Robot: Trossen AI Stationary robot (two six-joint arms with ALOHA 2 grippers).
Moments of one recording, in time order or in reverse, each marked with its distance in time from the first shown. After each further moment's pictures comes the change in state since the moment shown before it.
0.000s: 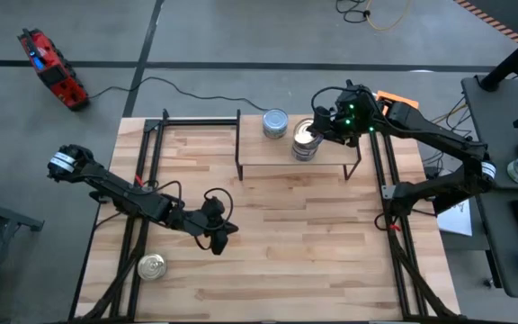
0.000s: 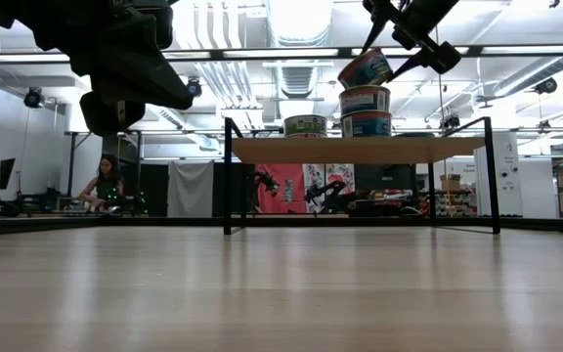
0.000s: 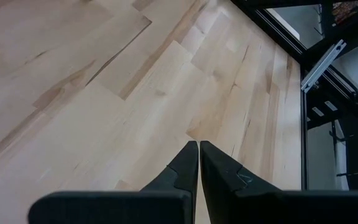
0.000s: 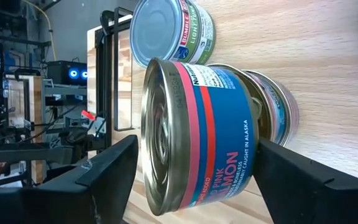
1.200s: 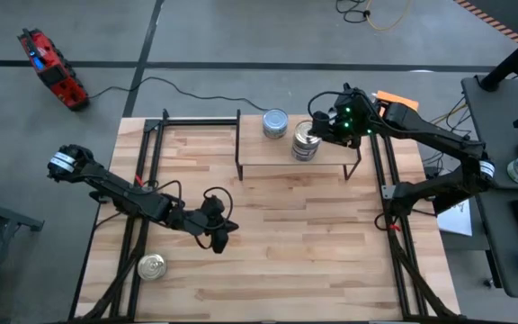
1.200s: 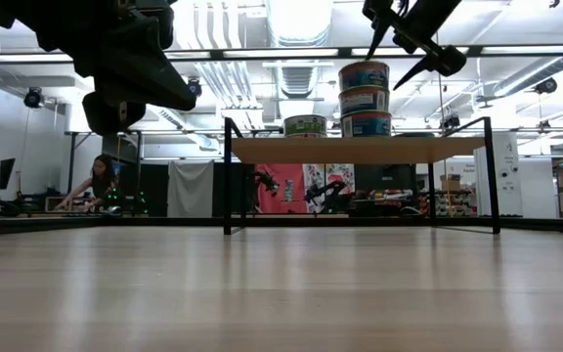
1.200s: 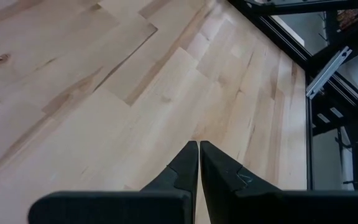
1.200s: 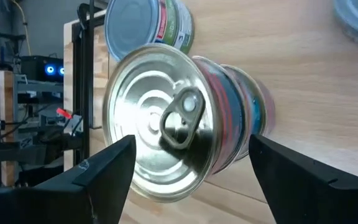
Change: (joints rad) left arm 0.004 0.000 0.000 0.000 -0.027 0.000; right arm 0.012 0.014 -0.001 -0.058 0.037 -0.031
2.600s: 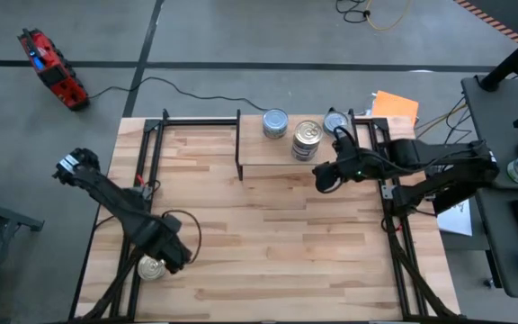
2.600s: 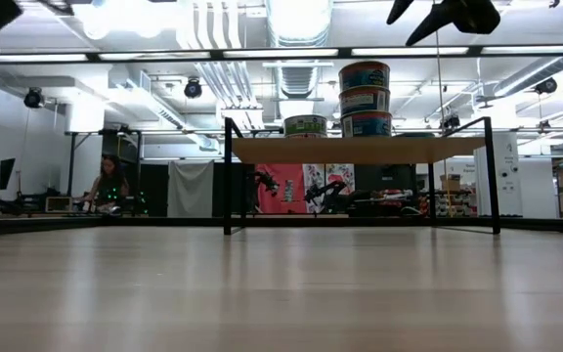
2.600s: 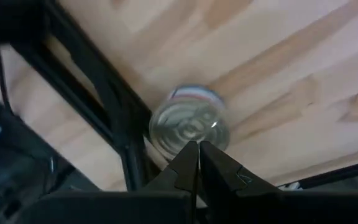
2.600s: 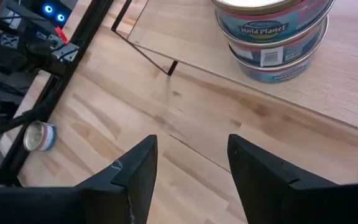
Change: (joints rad) left arm -0.267 0.126 0.512 -1.455 0.581 -0.717; right arm 0.574 -0.064 -0.019 -0.086 0.429 -0.031
